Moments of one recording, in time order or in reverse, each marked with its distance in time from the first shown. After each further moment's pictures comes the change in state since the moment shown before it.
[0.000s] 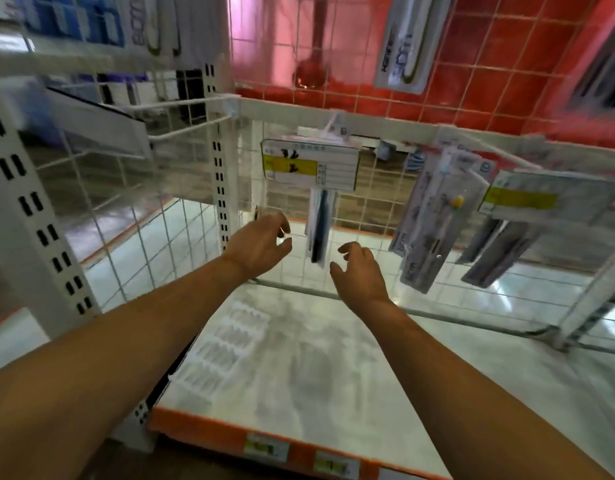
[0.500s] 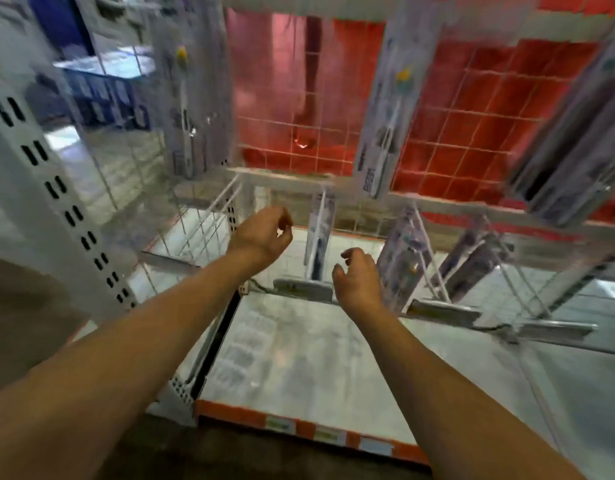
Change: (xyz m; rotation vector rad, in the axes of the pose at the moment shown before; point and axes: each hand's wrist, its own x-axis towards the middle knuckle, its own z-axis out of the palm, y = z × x) left_hand 0.034 0.075 -0.162 -0.070 -0.054 -0.085; right_hand -0.001 -0.119 -0.126 0.033 -0.041 0.192
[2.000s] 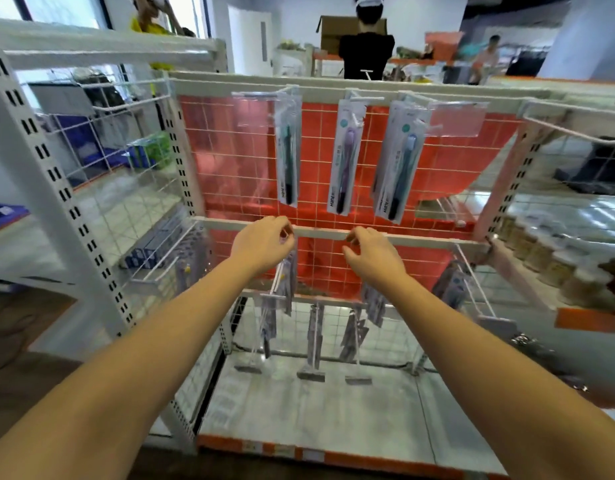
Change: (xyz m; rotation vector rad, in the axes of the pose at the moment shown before) left_hand 0.002 0.370 -0.339 0.165 0.058 0.152; right_hand -0.059 -0.188 -0.496 -0.241 0.053 -0.304
